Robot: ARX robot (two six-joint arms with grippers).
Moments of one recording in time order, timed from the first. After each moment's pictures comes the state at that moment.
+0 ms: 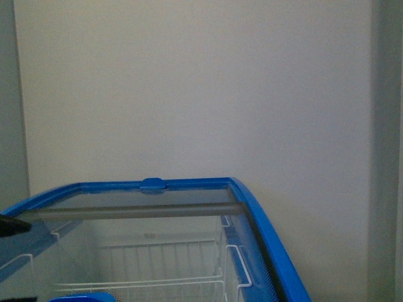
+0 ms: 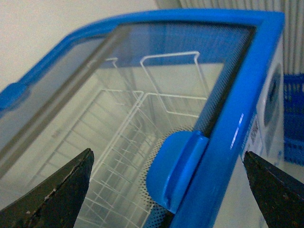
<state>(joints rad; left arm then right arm) 0.16 1.43 0.78 0.22 0.98 0.93 0.24 0.38 0.49 0.09 0.37 -0.07</state>
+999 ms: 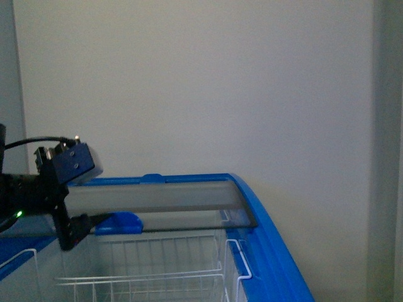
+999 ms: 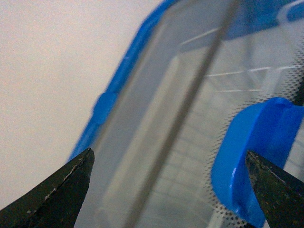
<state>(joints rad) 0.04 2.01 1.43 0.45 0.62 1.04 0.24 0.38 0.49 0.09 0.37 -0.07</state>
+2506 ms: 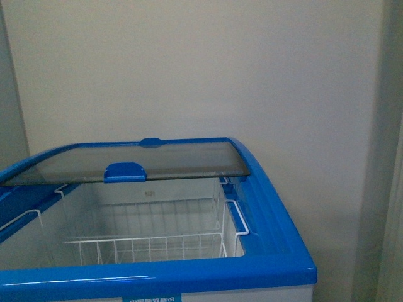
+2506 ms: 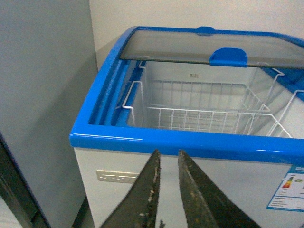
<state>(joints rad) 0.05 0.40 0.13 0.27 0.02 -0.02 0.29 0.80 0.89 -0.30 -0.18 -0.69</state>
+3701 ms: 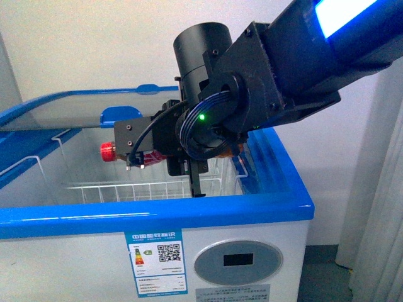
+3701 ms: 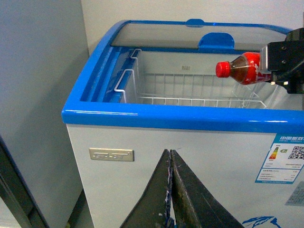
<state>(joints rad) 0.00 0.01 0.01 0.00 0.00 -0.01 0.49 2.21 1.71 0.12 0.07 -1.43</state>
